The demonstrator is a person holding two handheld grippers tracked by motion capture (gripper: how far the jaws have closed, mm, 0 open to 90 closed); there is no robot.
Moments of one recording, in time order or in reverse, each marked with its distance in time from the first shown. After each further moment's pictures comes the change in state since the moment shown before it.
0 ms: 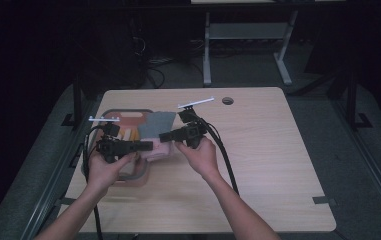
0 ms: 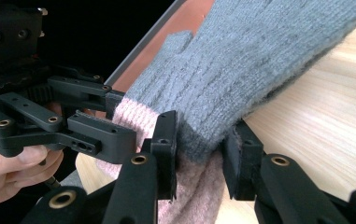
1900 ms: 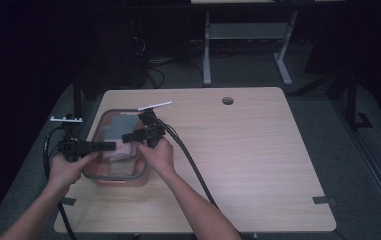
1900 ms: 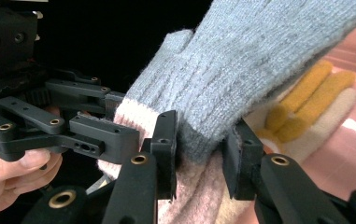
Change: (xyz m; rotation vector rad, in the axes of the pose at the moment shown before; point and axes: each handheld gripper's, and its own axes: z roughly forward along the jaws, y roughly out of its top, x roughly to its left) left arm 0.075 -0.007 -0.066 0.040 0.125 -0.043; right arm 0.031 0.019 0.108 0.008 0.090 0.040
